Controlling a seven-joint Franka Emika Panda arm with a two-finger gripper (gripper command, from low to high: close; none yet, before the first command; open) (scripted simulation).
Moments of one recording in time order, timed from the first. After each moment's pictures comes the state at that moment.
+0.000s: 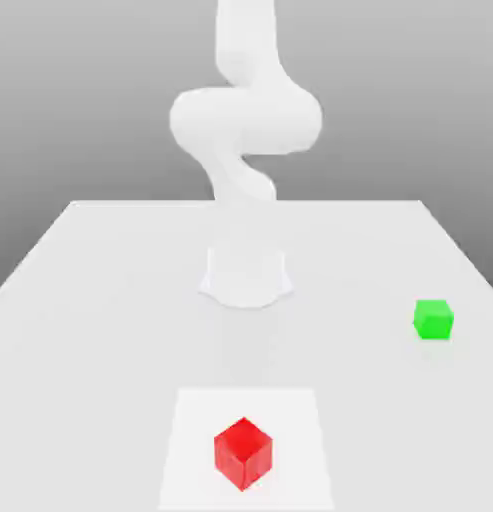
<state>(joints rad) 0.06 -0.71 -0.06 -2.33 0.04 2.34 0.70</state>
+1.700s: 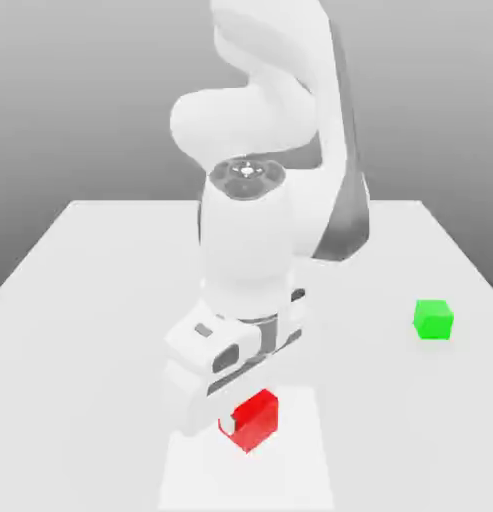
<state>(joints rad) 0.35 0.11 -0.18 -2.63 0.12 2.71 -0.09</state>
